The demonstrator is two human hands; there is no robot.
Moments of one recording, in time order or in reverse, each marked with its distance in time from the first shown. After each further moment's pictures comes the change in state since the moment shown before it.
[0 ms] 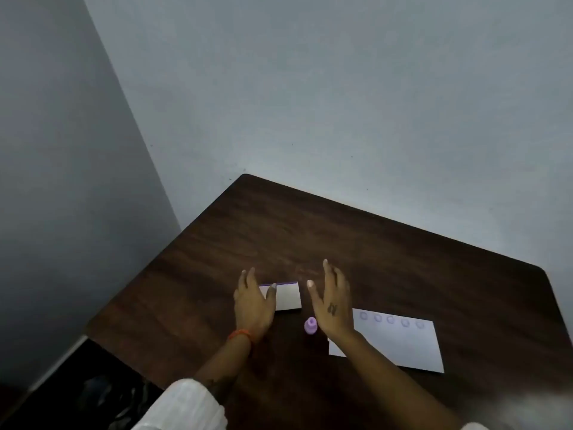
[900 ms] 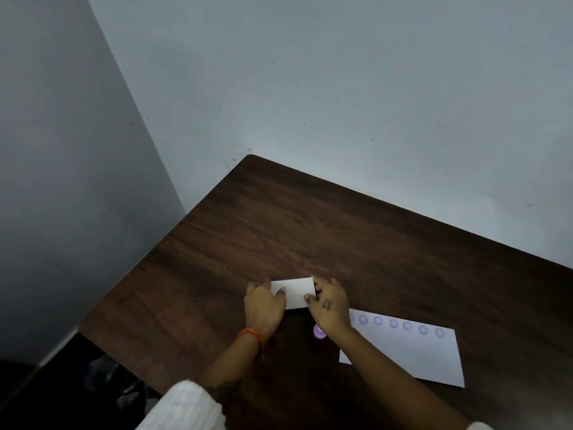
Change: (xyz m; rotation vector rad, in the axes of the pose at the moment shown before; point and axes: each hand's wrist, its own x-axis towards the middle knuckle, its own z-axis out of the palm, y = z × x) left_hand 0.020 0.004 0.009 0.046 -0.156 -0.200; right_hand 0.026 -0.001 0.034 -0.049 -0.195 0.179
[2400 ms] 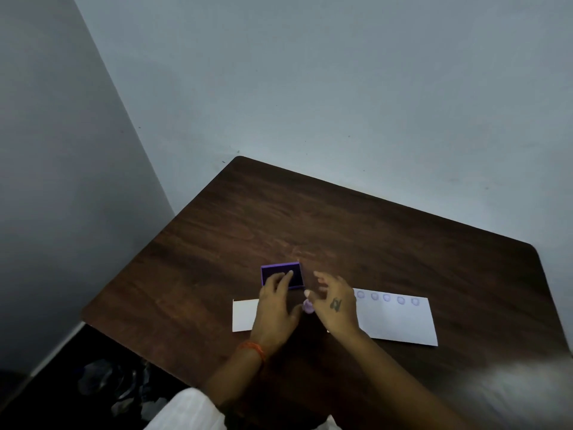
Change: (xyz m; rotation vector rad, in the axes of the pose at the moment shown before) left_hand -0.054 -0.025 0.023 0.052 -0.028 0.520; right_hand -0.063 0.011 -0.035 0.198 0.085 -0.019
